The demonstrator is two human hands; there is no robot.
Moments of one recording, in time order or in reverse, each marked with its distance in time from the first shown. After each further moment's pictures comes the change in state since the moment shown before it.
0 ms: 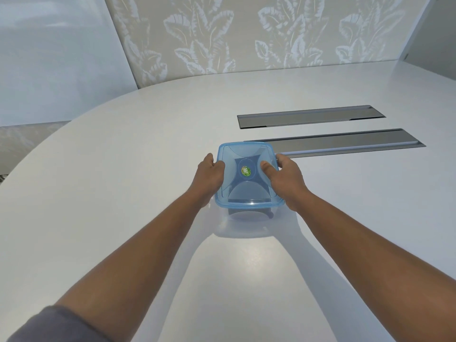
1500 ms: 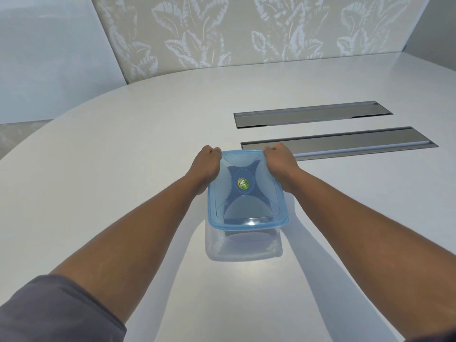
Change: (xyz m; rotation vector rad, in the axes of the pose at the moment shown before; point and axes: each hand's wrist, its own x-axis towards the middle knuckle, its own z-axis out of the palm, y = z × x) left_hand 0.080 0.006 0.006 0.054 -0.045 -0.046; right_hand 0.094 -0.005 0.021 -0.079 -0.008 0.164
